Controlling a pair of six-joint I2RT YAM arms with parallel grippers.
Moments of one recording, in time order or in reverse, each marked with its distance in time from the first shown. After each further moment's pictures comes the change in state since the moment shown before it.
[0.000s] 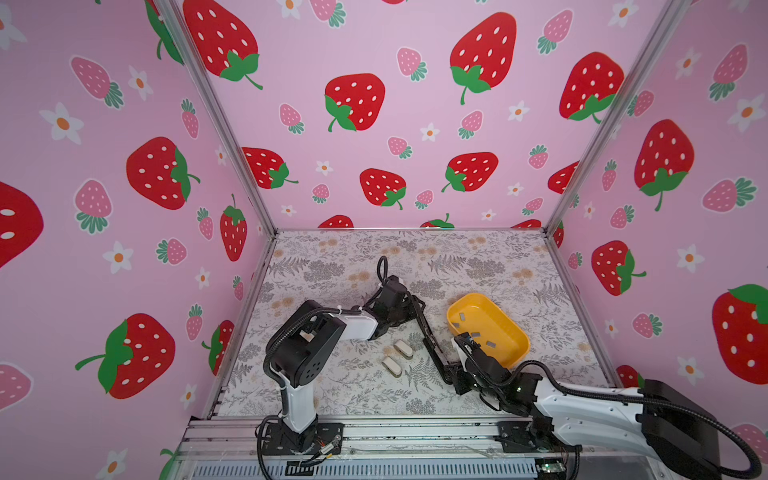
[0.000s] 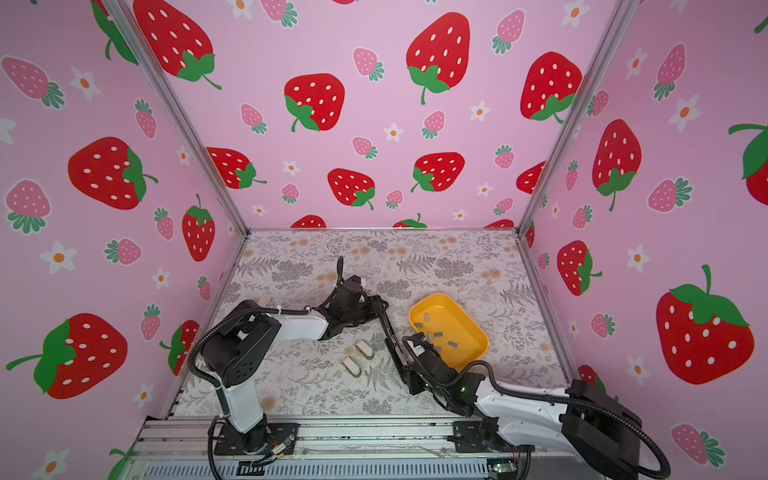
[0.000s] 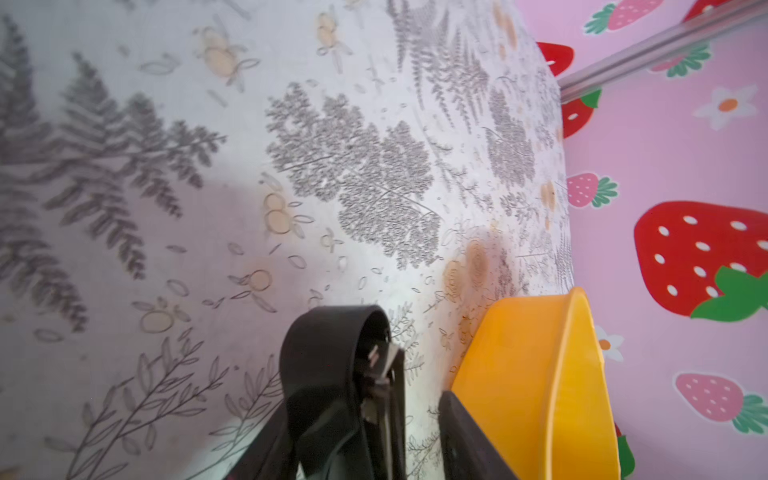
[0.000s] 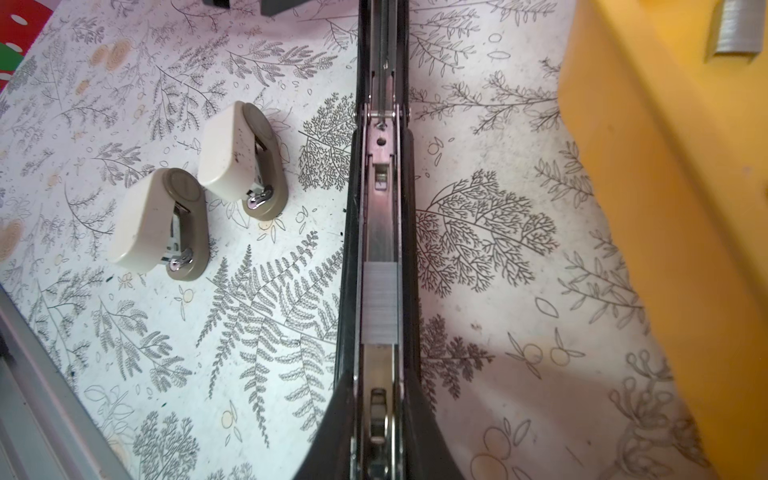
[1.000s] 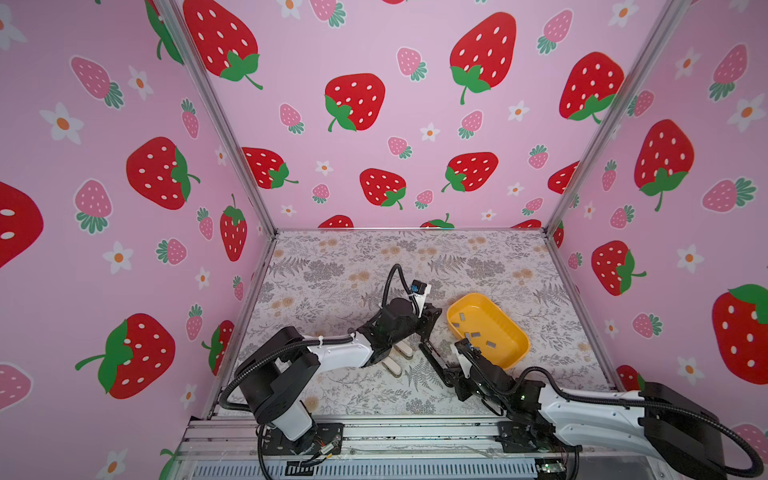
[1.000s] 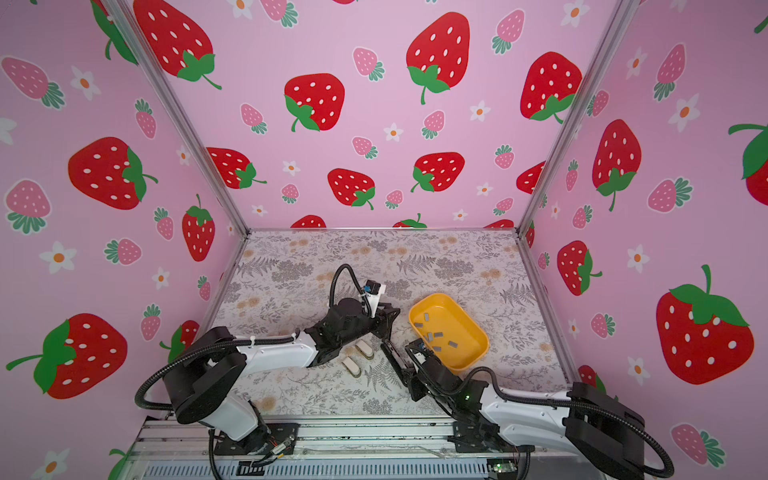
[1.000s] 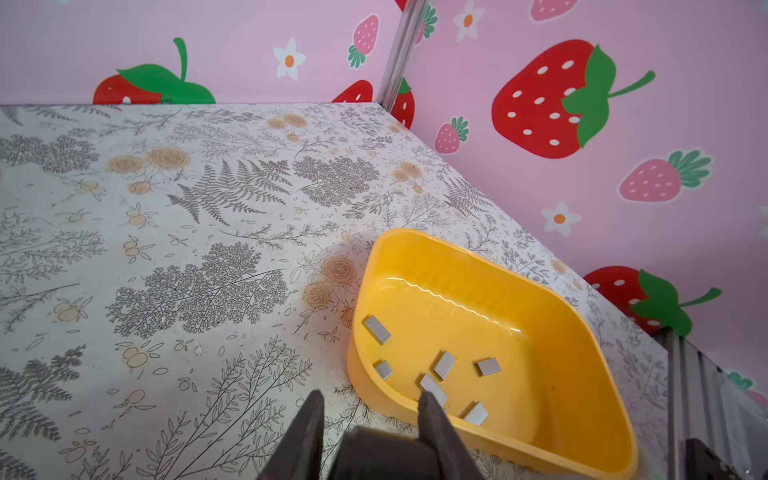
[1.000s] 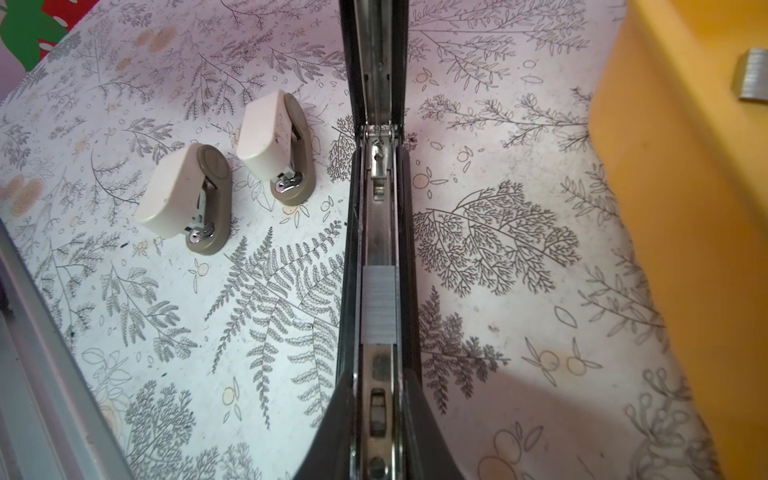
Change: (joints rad) left arm -0.222 -0.256 -0.189 0.222 -0.150 0.594; right arm 0.041 -0.040 -0.088 0.122 0.046 -0.093
